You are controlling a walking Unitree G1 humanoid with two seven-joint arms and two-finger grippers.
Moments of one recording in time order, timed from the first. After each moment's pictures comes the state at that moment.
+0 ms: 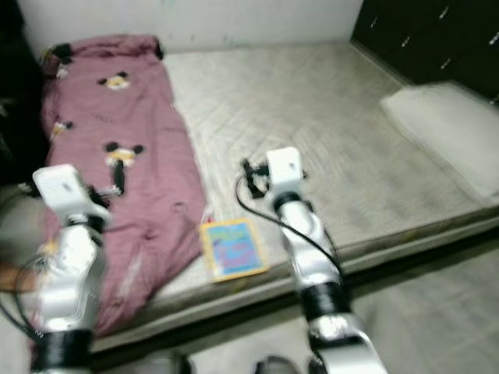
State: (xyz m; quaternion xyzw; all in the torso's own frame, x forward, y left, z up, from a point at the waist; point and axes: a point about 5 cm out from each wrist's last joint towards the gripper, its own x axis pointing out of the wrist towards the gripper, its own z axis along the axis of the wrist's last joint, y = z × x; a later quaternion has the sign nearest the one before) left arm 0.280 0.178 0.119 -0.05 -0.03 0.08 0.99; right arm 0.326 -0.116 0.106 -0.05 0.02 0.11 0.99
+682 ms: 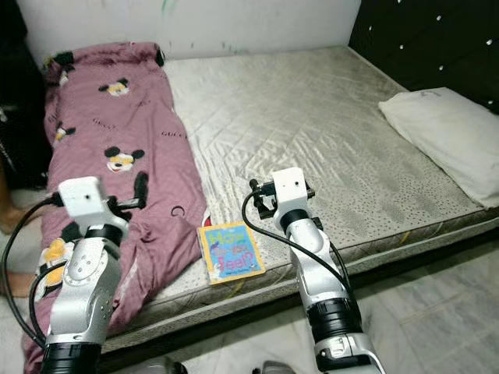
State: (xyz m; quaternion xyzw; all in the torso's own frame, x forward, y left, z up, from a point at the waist) left arm 0.273 0.161 0.115 -0.07 -0.02 0.04 1.00; right arm 0.315 -0.122 0.095 -0.07 0.05 0.12 0.99
